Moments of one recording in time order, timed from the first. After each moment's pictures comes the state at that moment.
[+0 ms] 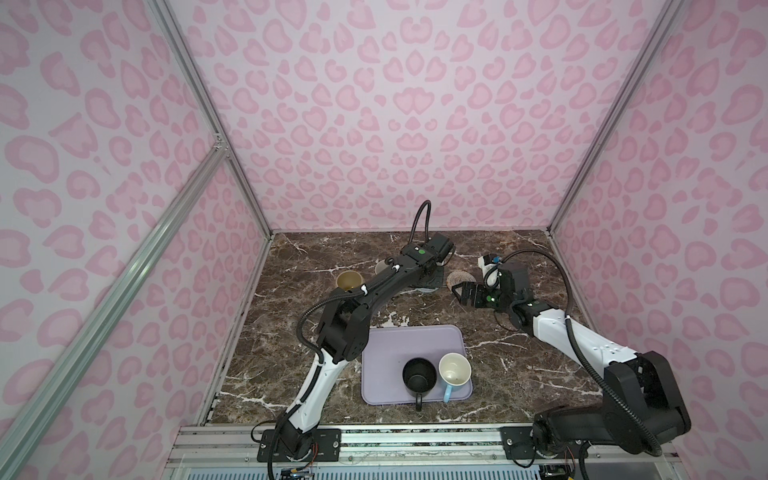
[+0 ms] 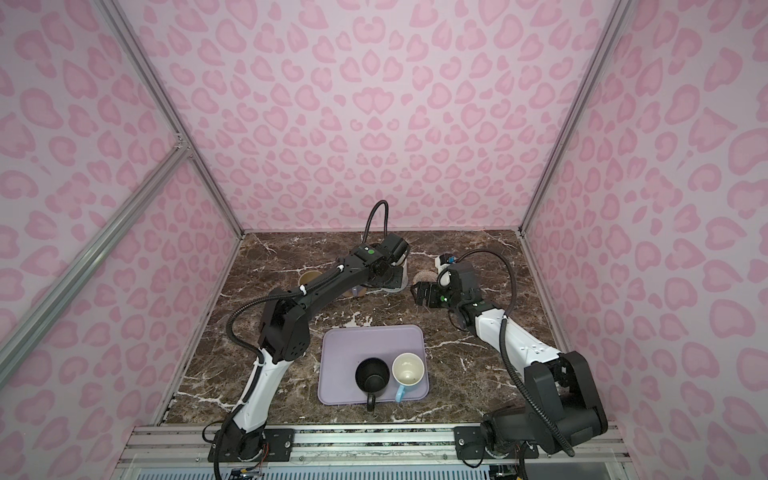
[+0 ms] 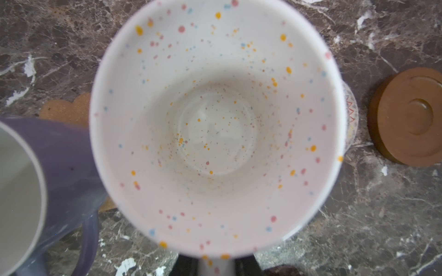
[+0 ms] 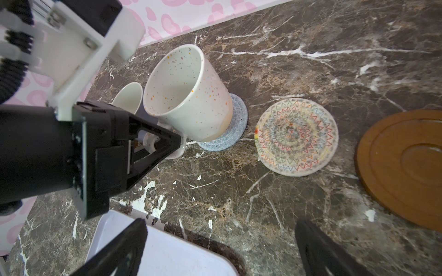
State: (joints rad) left arm -0.74 2.34 2.17 -0.95 -0.17 -0.53; right arm 0.29 1.39 0.82 -0.08 -0.26 0.37
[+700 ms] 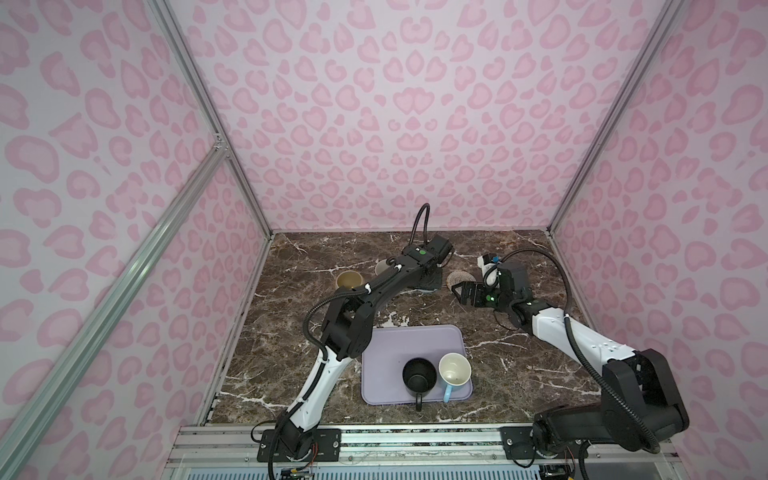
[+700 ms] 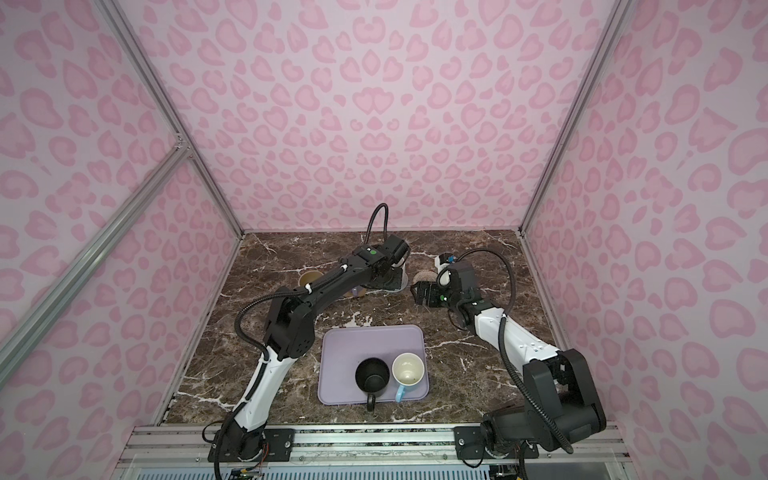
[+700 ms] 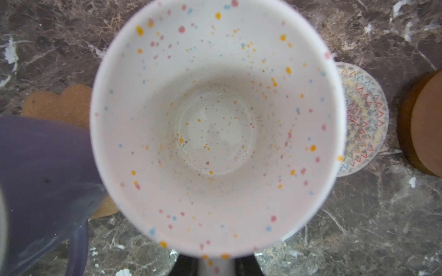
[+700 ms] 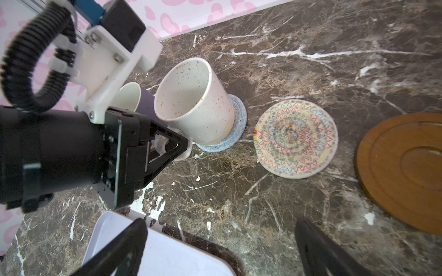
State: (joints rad) left arm -0.73 2.38 2.19 -0.98 -0.17 -0.54; right arm 0.29 1.40 0.82 -0.08 -0.26 0.36
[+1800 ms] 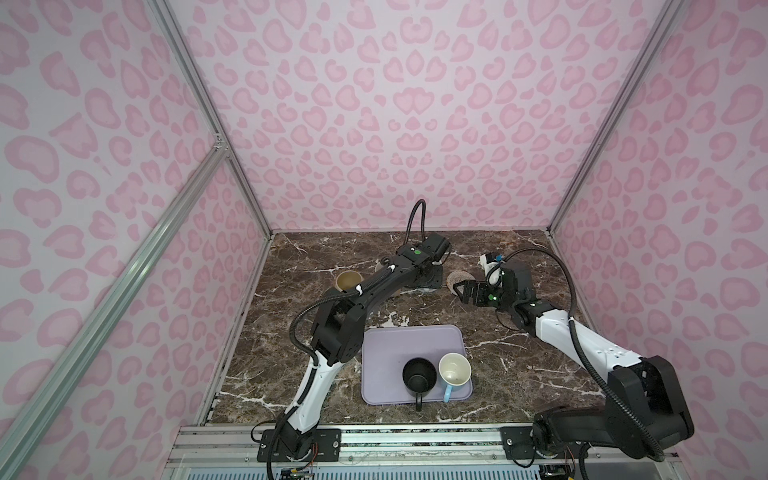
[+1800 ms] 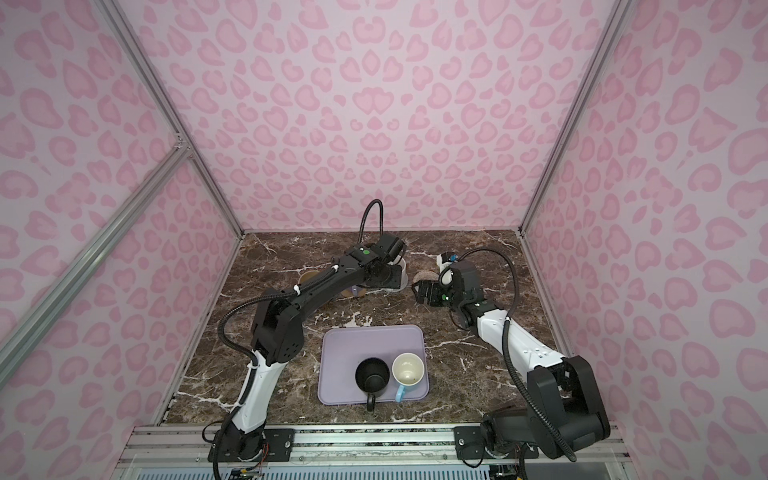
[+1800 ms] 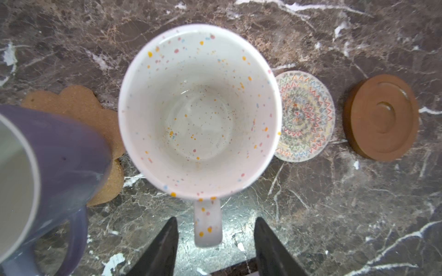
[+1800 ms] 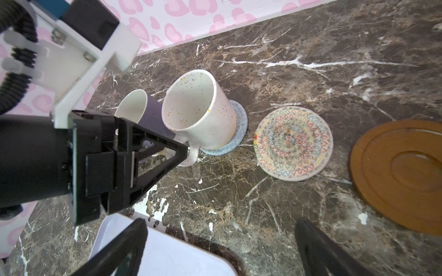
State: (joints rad) left arm -0.74 2.24 2.05 -0.89 -0.11 -0.56; right arm 0.28 1.35 0.82 -0.09 -0.26 0.36
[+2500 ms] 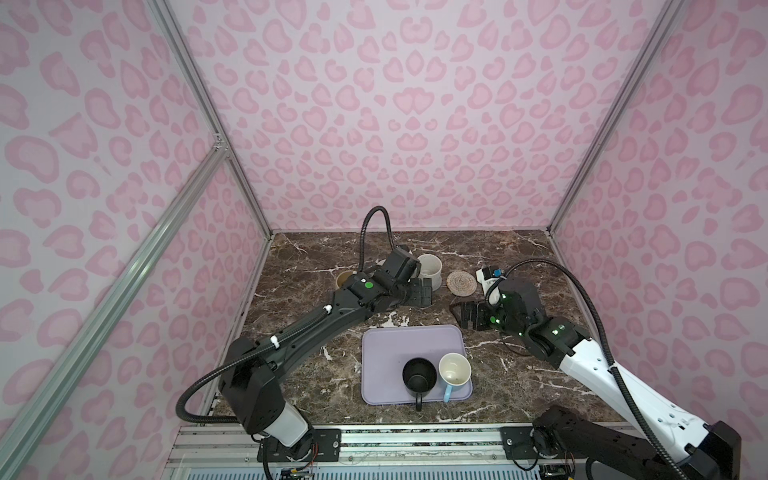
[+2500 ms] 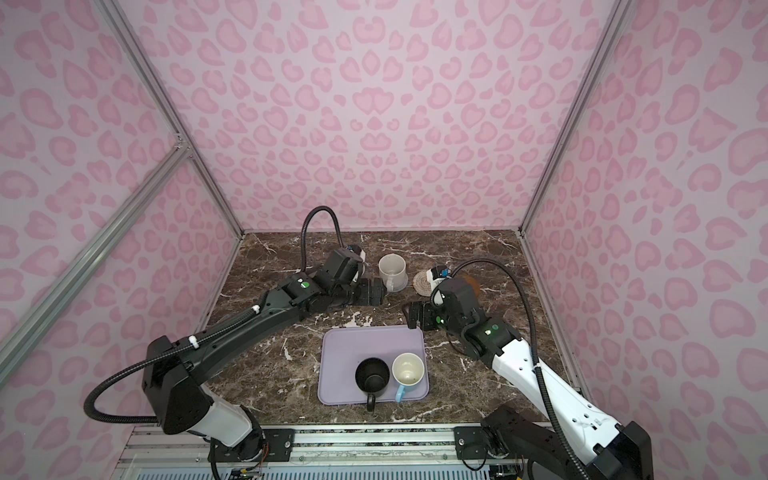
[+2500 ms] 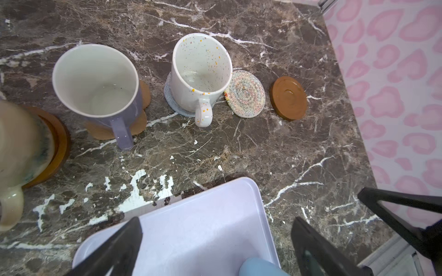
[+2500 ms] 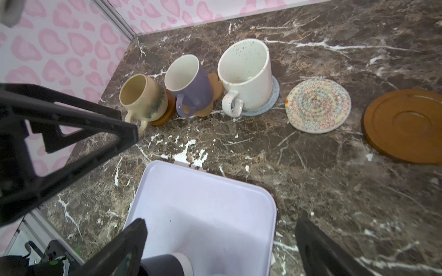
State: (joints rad) left arm -0.78 1.52 1.34 -0.63 -0.07 -0.61; right arm 0.61 1.01 0.88 -0.55 -0.03 0.47
